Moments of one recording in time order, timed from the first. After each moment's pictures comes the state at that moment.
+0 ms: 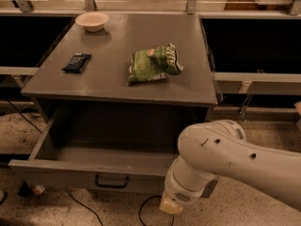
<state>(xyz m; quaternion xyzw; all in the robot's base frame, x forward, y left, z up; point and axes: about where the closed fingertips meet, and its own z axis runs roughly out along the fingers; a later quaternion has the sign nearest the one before) 0.328 -0.049 0.655 -0.59 0.79 0.14 0.06</state>
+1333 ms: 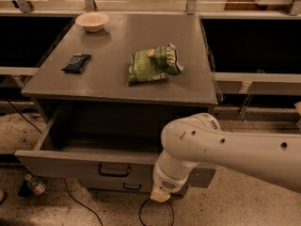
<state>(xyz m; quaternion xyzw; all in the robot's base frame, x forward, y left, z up) 0.365 -0.025 0.627 -0.60 0.79 0.13 0.05</state>
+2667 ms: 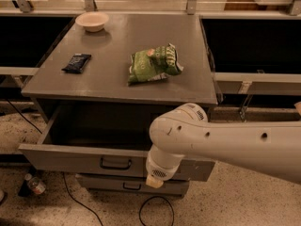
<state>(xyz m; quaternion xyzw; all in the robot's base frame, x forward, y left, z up) 0.405 -0.014 0.631 -0.59 0.80 0.08 0.07</state>
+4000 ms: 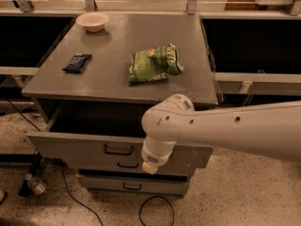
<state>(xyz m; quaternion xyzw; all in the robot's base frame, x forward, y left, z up) 0.456 -0.005 0.614 -0.57 0.82 0.06 0.07</state>
